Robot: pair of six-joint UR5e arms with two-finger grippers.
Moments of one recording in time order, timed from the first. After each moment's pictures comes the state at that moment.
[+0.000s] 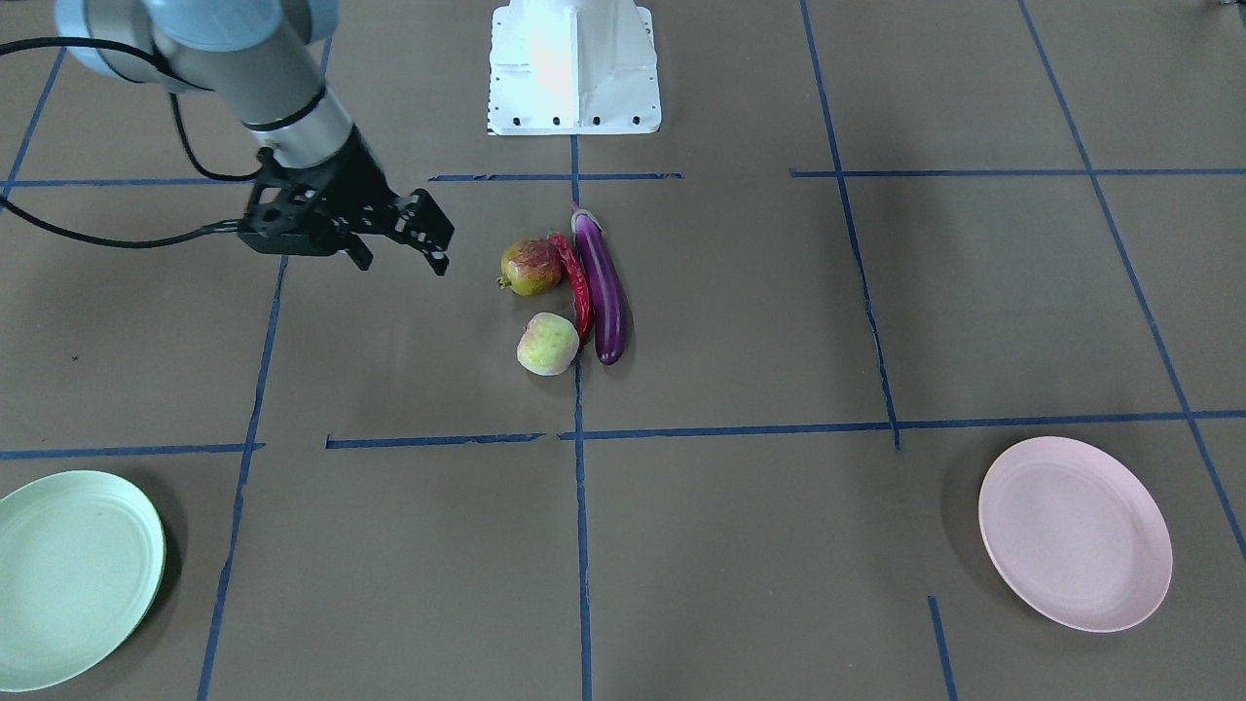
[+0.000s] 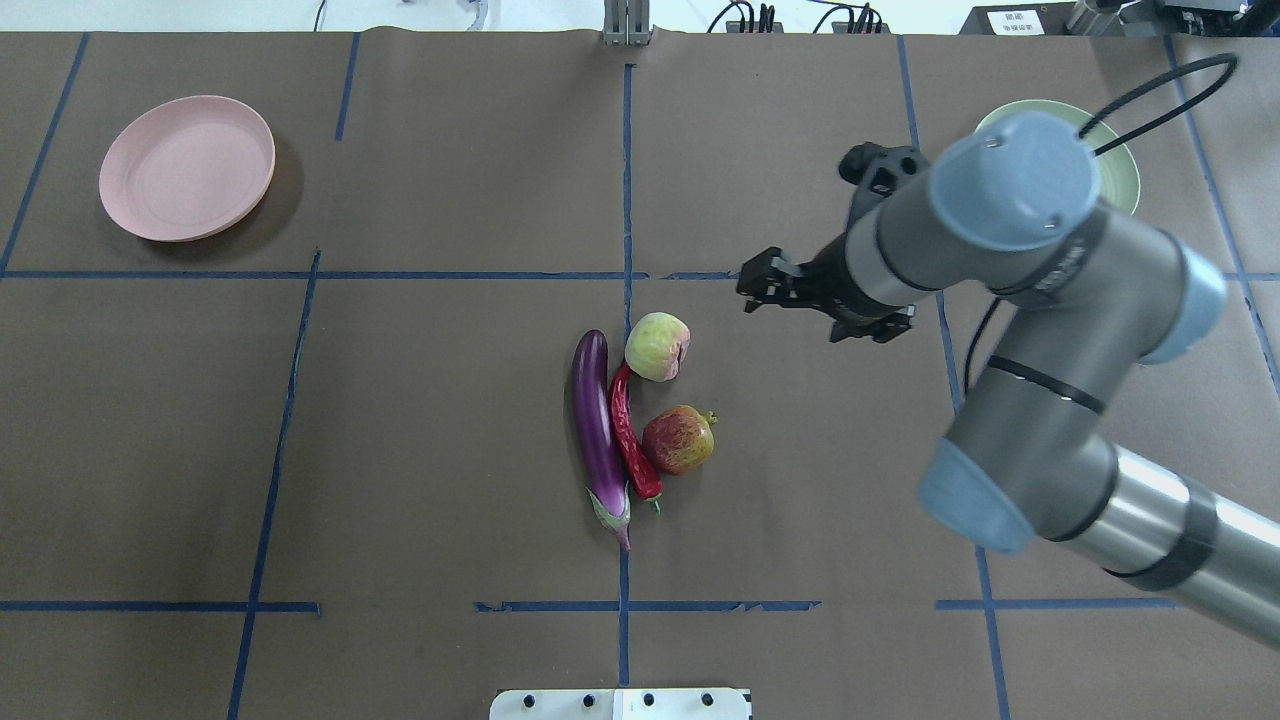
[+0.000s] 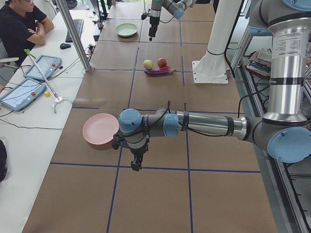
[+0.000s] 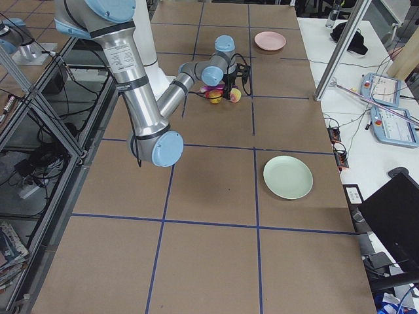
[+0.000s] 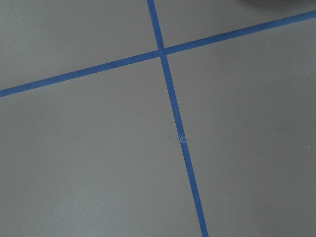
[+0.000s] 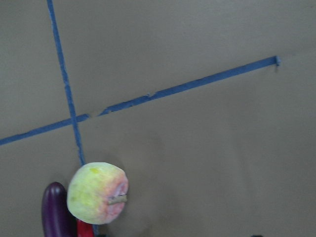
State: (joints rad) left arm -1.55 -1.51 -1.71 -1.41 -2.32 0.28; right arm 0.65 -1.07 1.87 -1.44 1.93 1.47
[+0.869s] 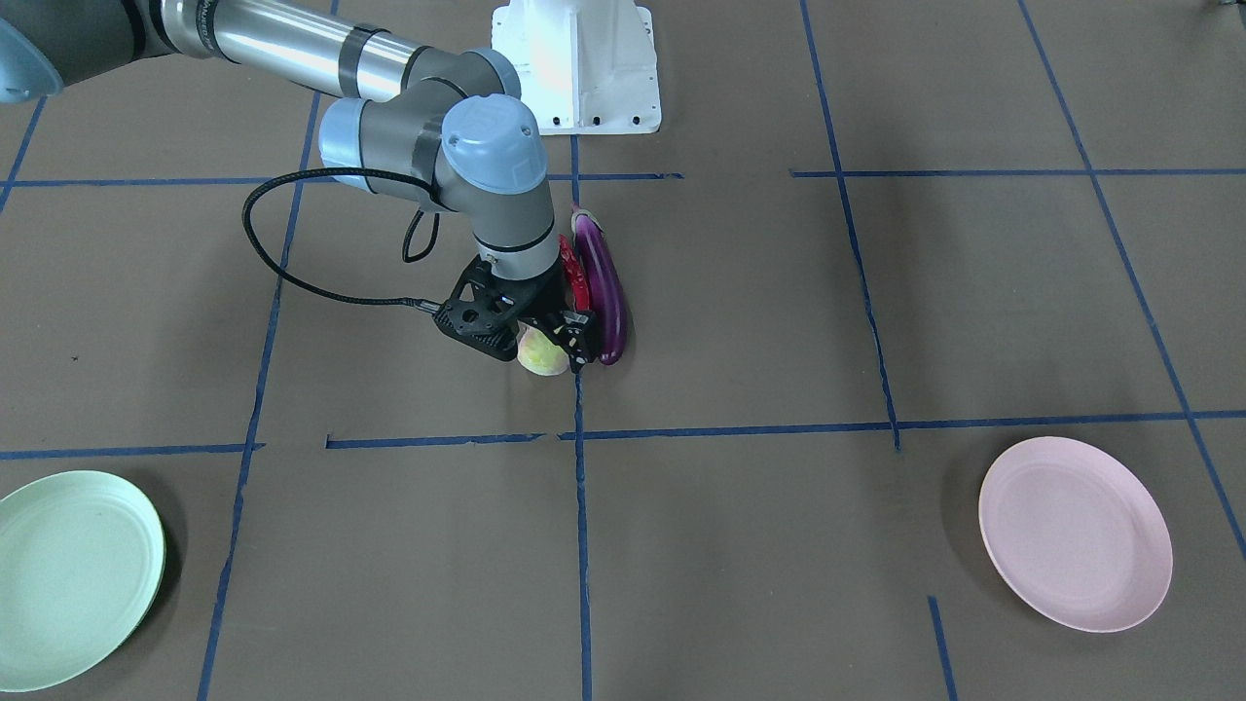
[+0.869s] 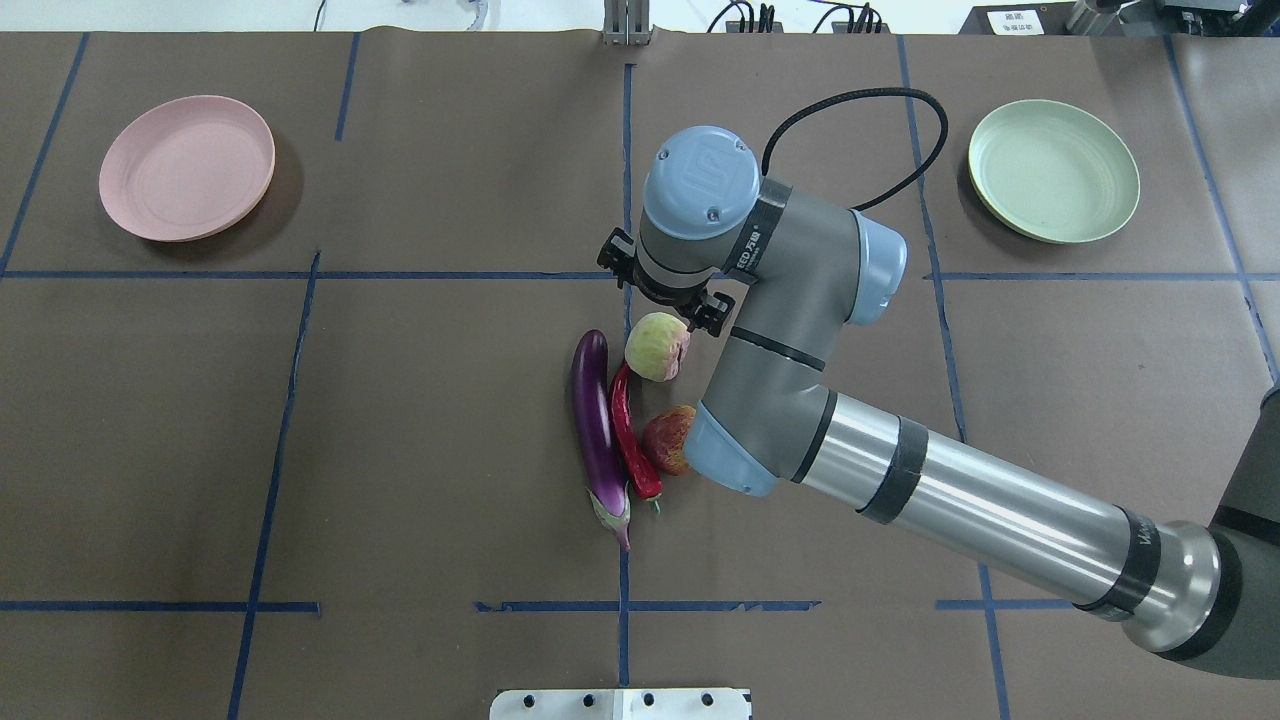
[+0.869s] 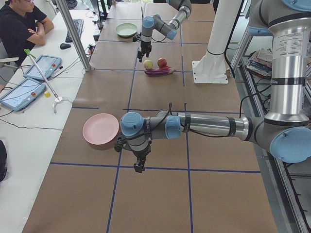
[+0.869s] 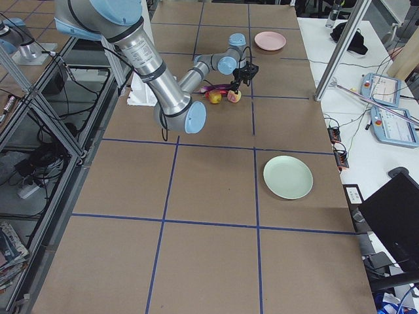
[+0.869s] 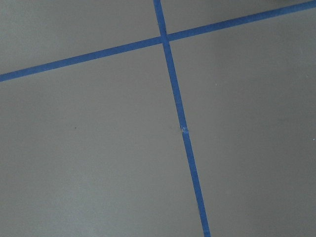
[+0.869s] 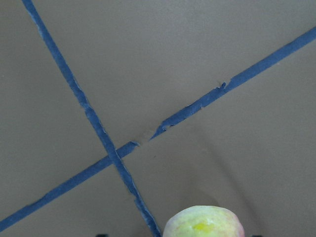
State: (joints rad) left arm -1.55 -1.50 -1.71 -1.41 -2.33 0.28; right arm 0.58 -0.74 1.41 -1.46 1.84 1.74
